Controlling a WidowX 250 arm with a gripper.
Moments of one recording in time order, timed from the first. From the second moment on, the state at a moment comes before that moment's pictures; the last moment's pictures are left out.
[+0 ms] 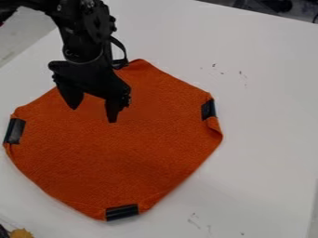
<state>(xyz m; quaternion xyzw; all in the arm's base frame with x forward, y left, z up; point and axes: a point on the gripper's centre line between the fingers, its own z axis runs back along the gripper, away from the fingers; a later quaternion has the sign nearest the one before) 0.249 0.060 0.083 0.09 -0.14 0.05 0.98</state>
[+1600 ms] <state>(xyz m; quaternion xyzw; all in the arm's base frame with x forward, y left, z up) 0.185 -0.039 0.009 0.01 -0.06 0.11 0.99</state>
